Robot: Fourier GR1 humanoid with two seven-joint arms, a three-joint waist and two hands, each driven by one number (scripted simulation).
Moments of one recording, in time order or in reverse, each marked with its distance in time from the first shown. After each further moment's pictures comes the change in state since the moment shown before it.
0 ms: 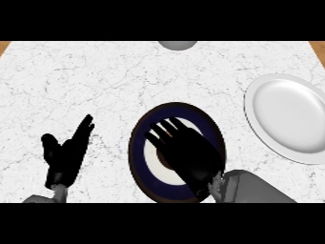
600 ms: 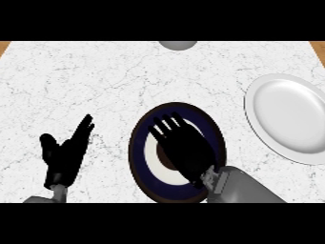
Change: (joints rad) left arm 0.012 -0.031 0.040 -0.017 -0.034 -0.034 0.022; right arm 0.025 0.062 -0.023 0.122 0.206 -0.029 -0.069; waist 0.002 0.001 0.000
